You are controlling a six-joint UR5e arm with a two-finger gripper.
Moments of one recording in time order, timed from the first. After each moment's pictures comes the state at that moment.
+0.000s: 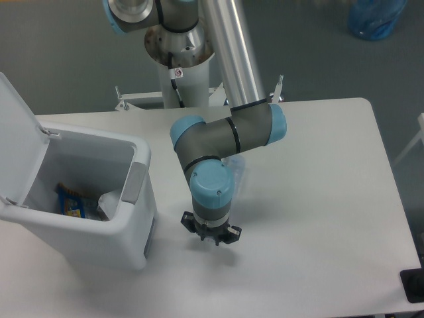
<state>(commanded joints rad) 2.34 -2.15 -1.58 -0.94 1.55 0.64</state>
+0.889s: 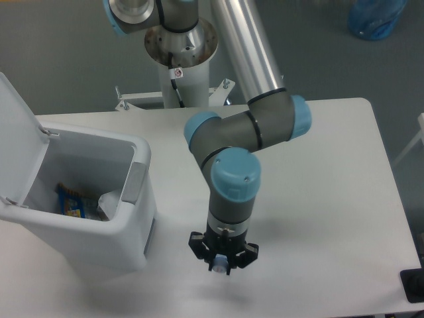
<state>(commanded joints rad) 2.40 -2.16 -1.30 -0.93 1.31 0.47</state>
